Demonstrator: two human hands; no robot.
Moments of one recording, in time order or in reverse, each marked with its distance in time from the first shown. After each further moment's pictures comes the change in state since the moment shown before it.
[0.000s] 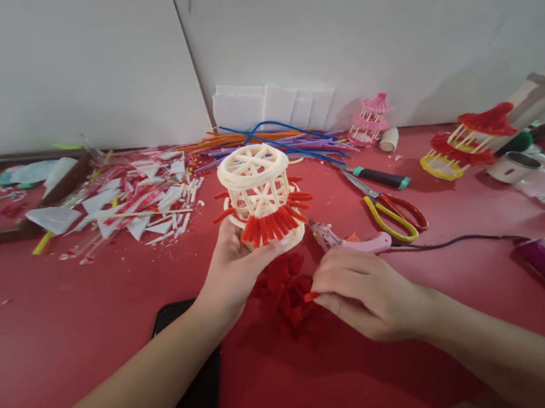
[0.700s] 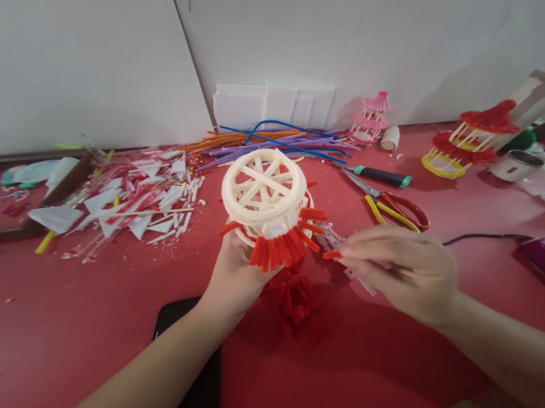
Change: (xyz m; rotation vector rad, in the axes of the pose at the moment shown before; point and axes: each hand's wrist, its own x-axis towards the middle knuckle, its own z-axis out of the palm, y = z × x) left_hand 0.001 0.007 0.000 0.236 -0.235 0.161; right_hand -0.007 0.001 -0.016 -0.072 0.460 0.051
